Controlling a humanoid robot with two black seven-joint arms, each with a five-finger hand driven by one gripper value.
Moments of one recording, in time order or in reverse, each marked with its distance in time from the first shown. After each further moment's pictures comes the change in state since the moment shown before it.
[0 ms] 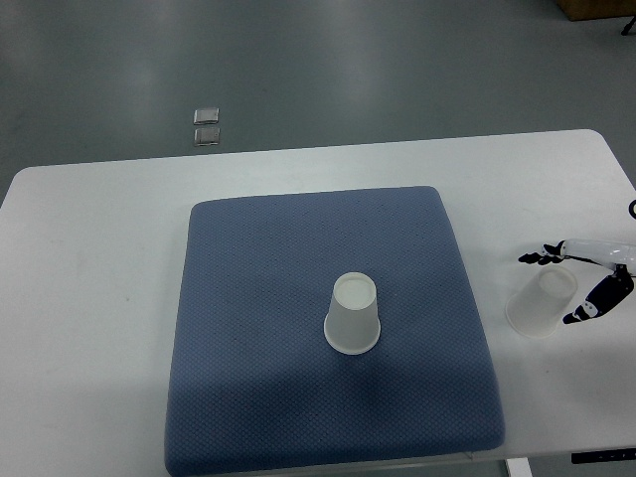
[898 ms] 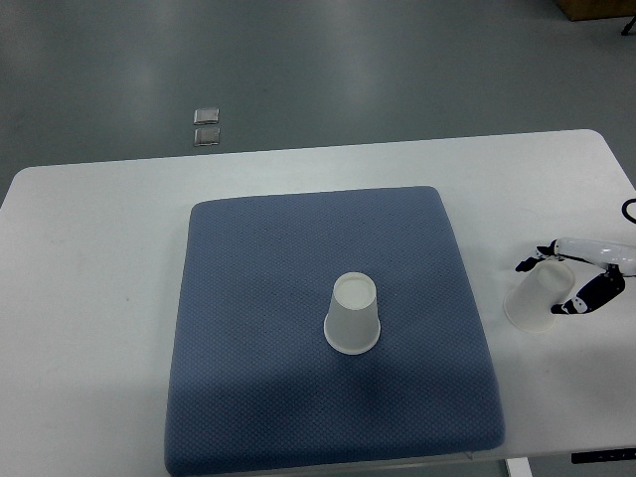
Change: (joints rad) left arm 0.000 0.000 0.000 0.000 0.000 0.000 0.000; right arm -0.007 0.021 -0.002 0.003 -0.006 -0.043 0.000
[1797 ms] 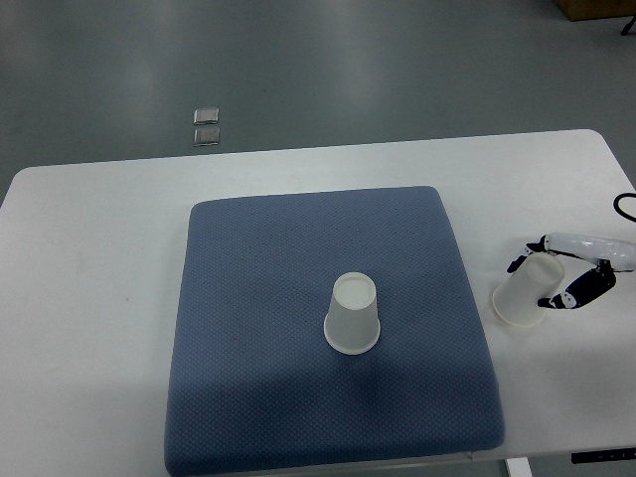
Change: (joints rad) left arm 0.000 0.000 0.000 0.000 0.000 0.000 0.000; right arm 0.033 -0.002 0.009 0.042 -0.002 -0.001 0.021
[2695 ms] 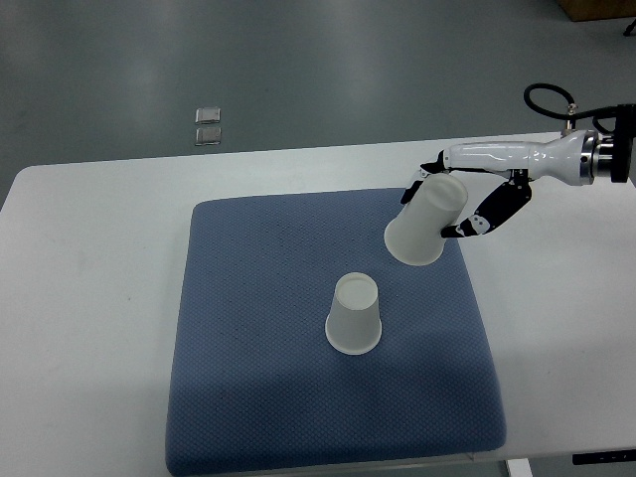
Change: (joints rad) left arm 0.000 0.000 0.000 0.000 0.000 0.000 0.000; right arm 0.390 0.092 0.010 0.188 0.045 0.194 -0.002
